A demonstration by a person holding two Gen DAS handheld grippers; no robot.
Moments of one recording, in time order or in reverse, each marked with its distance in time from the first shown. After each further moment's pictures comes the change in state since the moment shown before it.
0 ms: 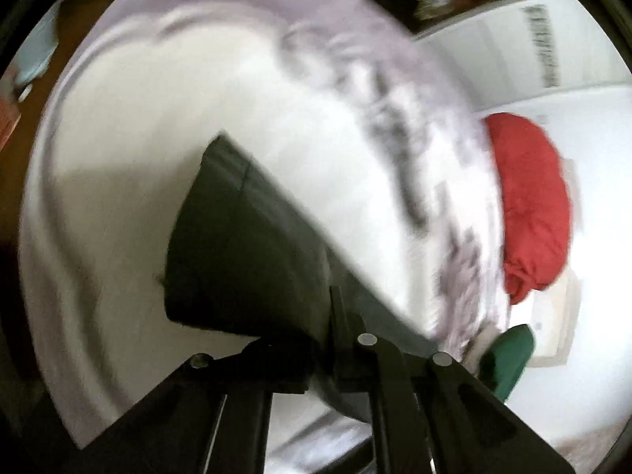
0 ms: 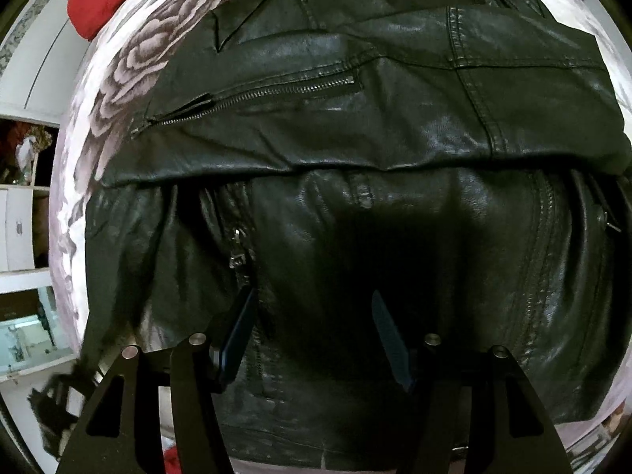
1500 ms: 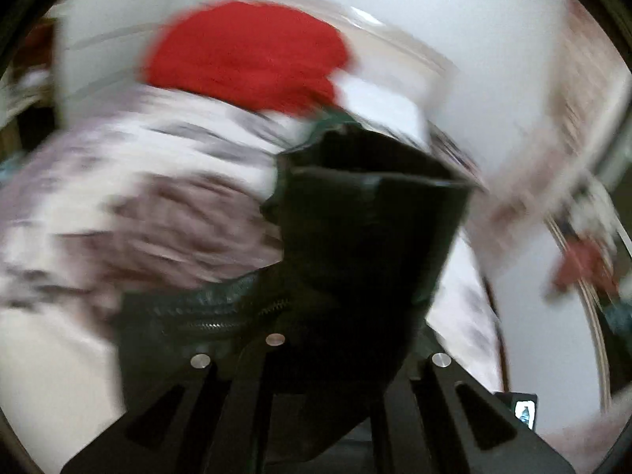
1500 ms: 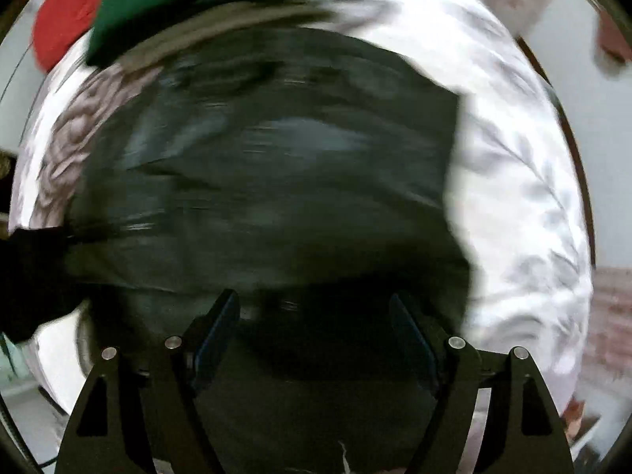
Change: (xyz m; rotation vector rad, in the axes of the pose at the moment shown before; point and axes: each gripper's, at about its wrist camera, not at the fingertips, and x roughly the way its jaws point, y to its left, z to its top) left arm 0.046 -0.359 -0.339 1.191 0.224 -0.262; right arm -0.108 -0.151 0.061 0.051 -0.098 -0.222
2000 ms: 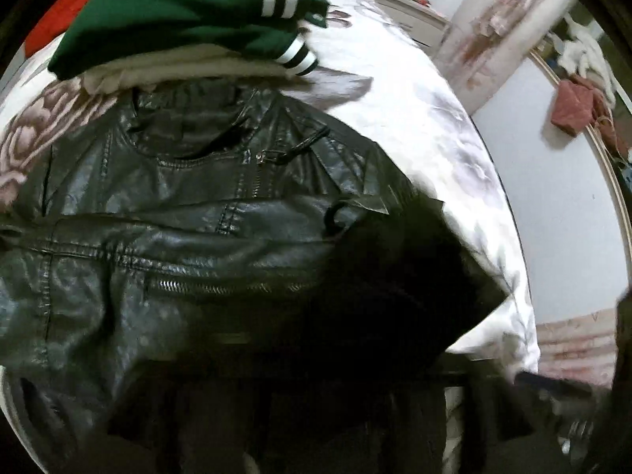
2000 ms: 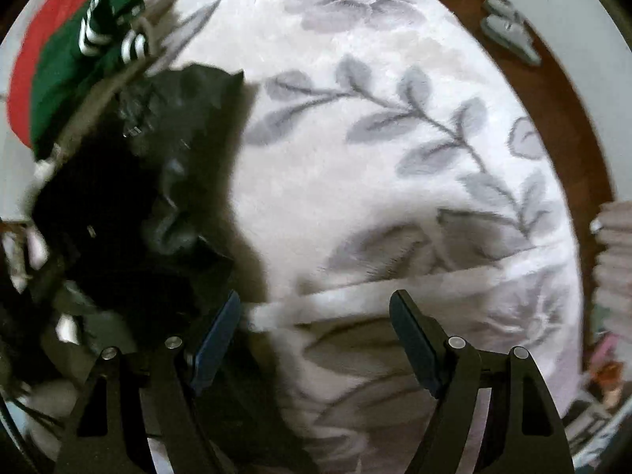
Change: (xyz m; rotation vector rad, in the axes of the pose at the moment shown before) left arm 0.159 -0.142 -0.138 0.239 0.432 0.013; right arm 0.013 -0.214 -0.010 0.209 0.040 0.213
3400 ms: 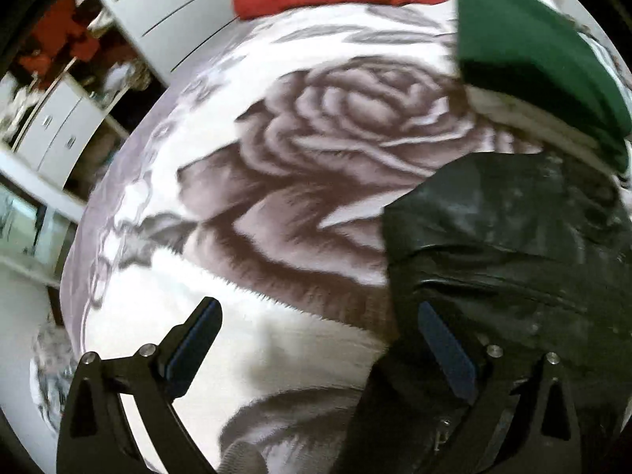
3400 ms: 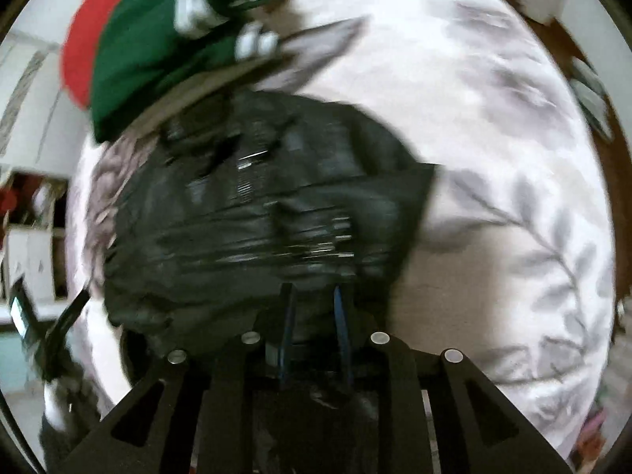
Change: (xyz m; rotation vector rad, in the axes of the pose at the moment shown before) left arm -0.101 0.285 -0.027 -0.369 -0.043 0.640; right arm -0.009 0.147 0.056 -0.262 0.019 0.097
